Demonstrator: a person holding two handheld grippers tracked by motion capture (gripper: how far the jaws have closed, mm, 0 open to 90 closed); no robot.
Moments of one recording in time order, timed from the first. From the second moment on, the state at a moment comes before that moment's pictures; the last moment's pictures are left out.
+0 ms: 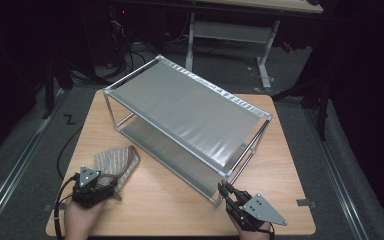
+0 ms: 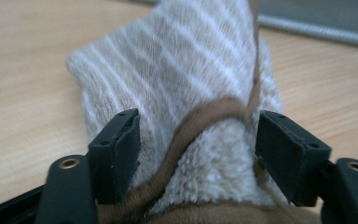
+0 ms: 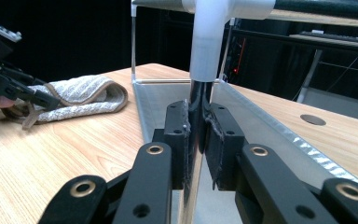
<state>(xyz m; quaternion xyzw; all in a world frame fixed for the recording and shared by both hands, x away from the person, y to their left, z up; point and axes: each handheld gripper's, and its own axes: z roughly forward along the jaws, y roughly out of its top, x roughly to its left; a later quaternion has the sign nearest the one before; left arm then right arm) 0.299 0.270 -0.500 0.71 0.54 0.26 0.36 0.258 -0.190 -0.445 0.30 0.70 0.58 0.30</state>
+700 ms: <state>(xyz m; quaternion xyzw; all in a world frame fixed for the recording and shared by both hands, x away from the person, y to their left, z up) 0.294 0.230 -0.494 0.76 0.46 0.28 0.38 0.255 -0.193 -0.446 0.30 0.70 0.58 0.30</state>
